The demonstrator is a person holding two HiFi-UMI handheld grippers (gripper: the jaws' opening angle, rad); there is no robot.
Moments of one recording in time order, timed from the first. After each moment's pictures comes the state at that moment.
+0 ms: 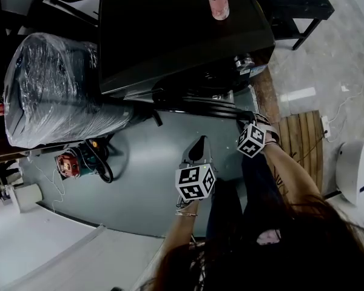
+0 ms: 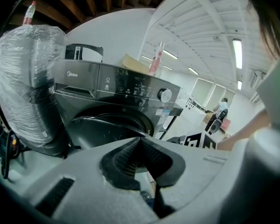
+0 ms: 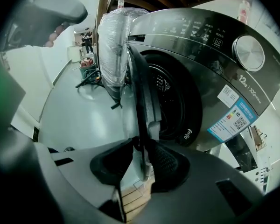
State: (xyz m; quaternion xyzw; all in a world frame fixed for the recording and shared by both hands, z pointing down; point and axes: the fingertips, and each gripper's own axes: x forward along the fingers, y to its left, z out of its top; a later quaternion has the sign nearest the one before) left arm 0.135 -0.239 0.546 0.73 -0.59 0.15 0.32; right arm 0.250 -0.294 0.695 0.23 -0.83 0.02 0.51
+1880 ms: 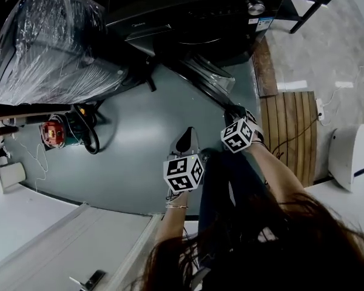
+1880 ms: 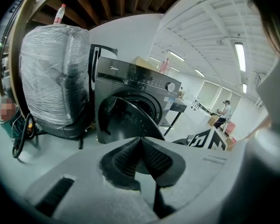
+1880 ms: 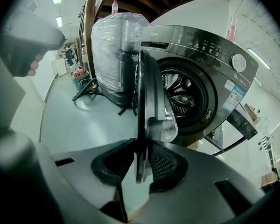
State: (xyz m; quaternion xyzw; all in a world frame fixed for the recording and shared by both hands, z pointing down) left arm 0.062 -0.055 0.577 0.69 -0.62 0.14 0.34; right arm 0.183 -0.116 0.705 0.32 -0.82 0.09 0.48
